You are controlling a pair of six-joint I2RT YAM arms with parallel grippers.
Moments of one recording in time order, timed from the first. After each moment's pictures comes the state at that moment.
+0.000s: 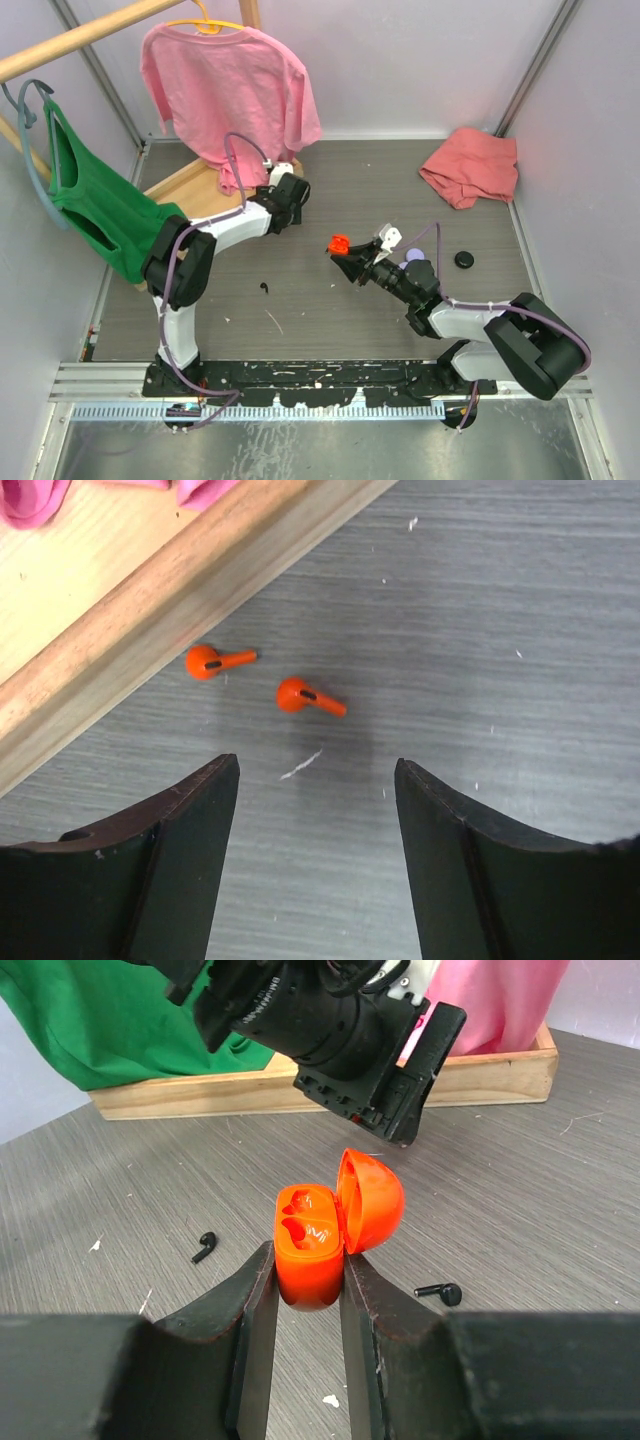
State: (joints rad) left arm -0.59 1.93 1.33 -0.28 -0.54 -0.46; right arm 0.65 1.27 0.22 1.15 -0.26 0.18
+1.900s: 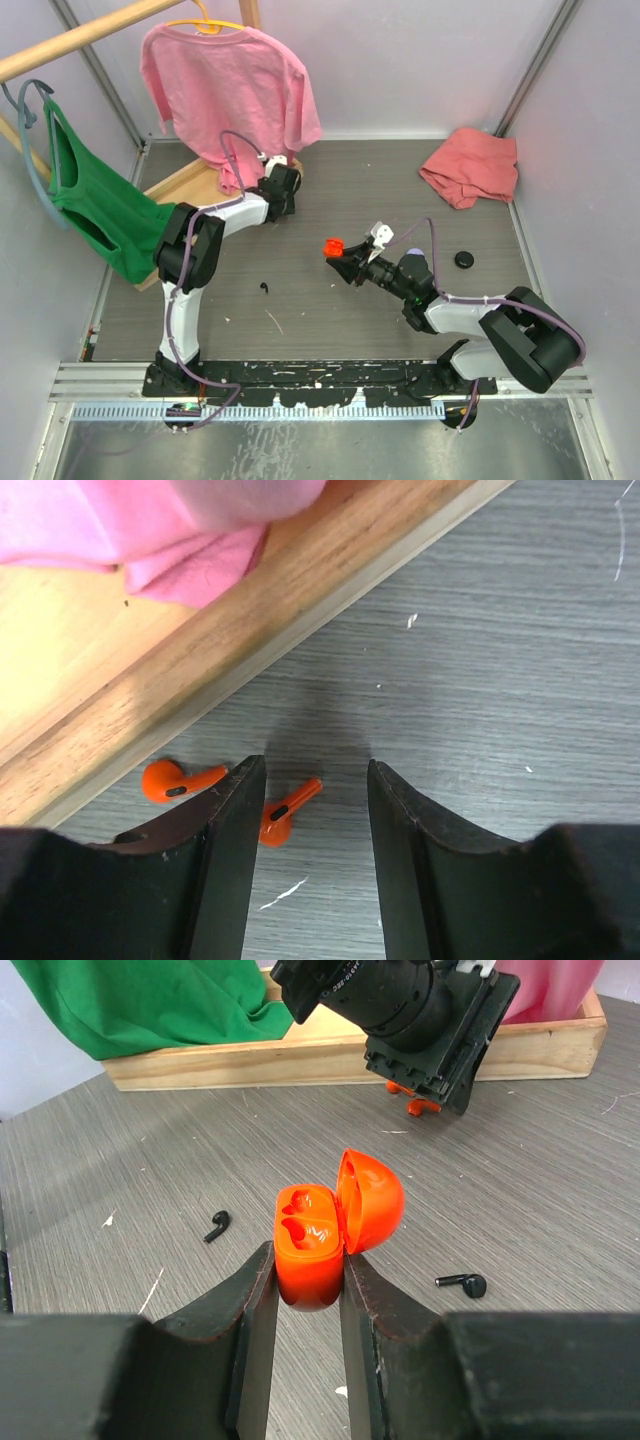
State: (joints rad) left arm -0.49 2.10 1.45 -0.17 -0.43 -0.44; right arm 0.65 1.31 0.26 1.09 -0.32 0.18
